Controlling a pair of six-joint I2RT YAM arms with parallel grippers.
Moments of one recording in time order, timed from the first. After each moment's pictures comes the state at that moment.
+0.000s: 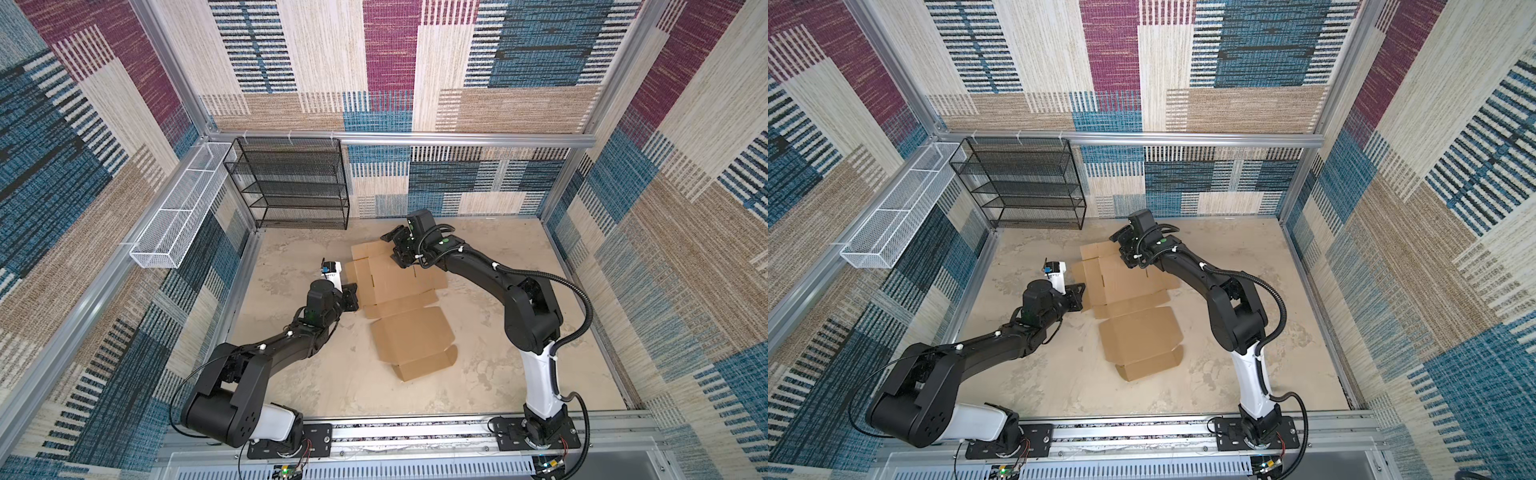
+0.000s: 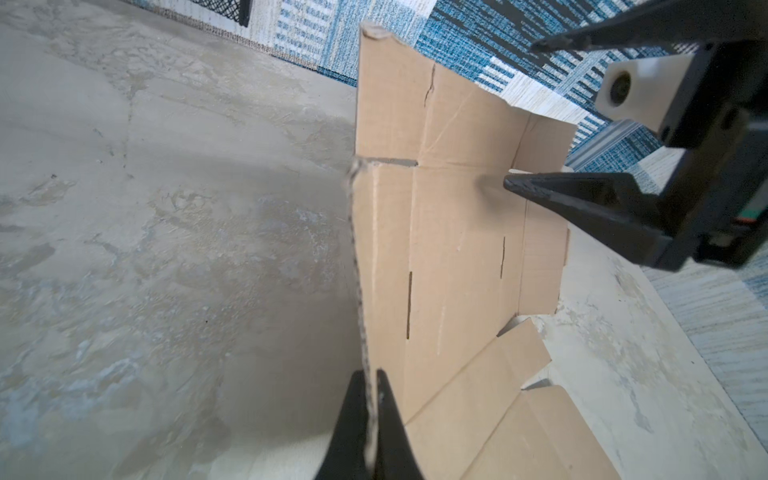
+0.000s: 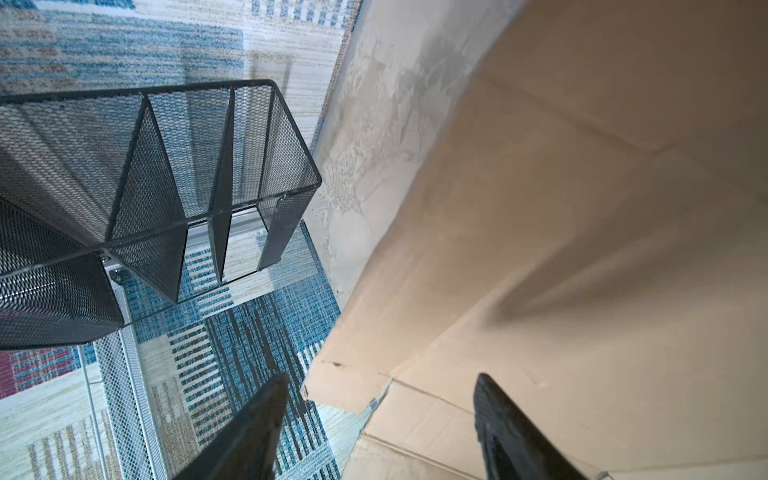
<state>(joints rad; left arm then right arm) -0.34 1.42 0.53 0.50 0.08 -0.43 0.57 2.09 1.77 -0.31 -0.22 1.44</state>
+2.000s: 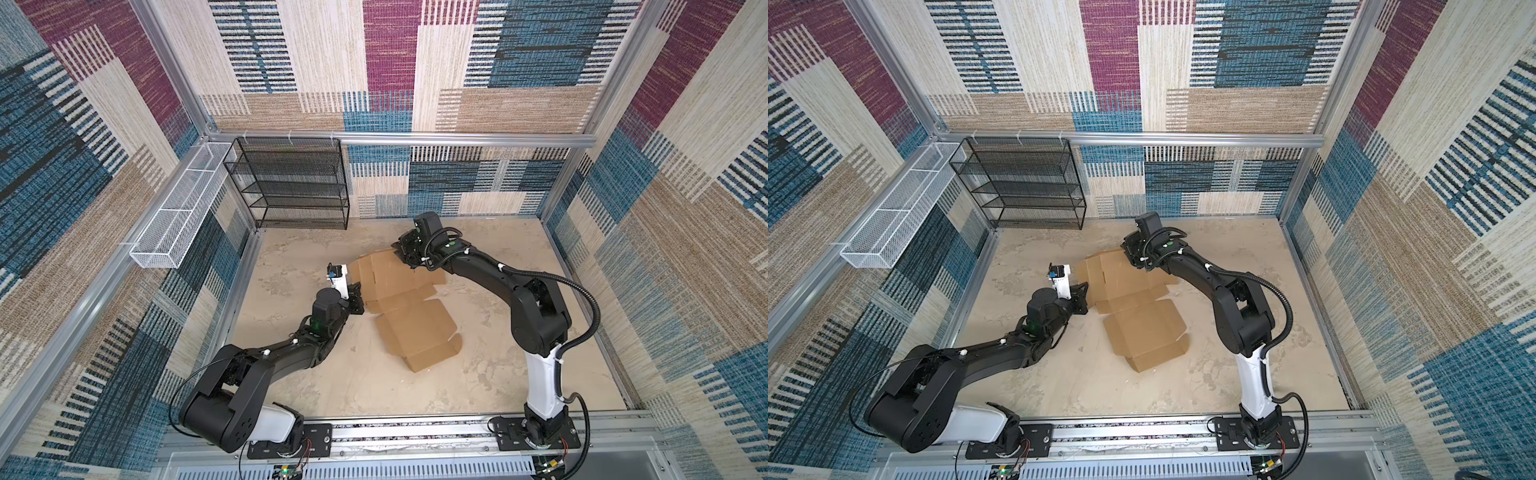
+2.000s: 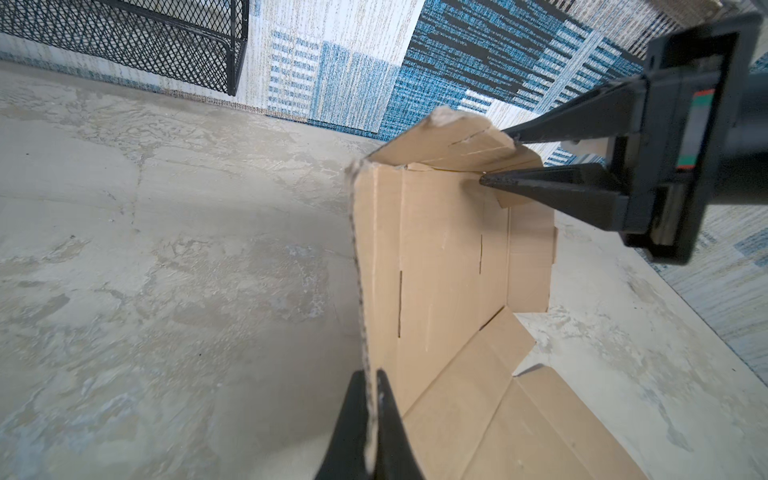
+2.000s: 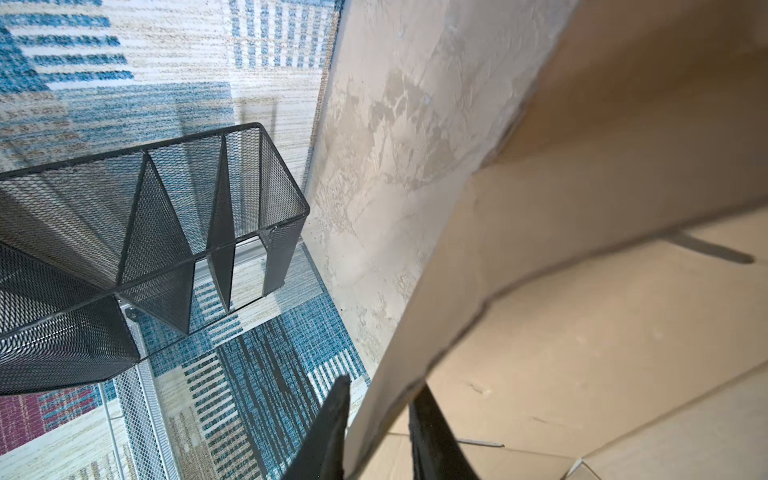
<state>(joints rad) -0.43 1.41 0.47 0.65 -0.05 -0.38 0.55 2.05 1.68 -0.26 -0.20 1.51</state>
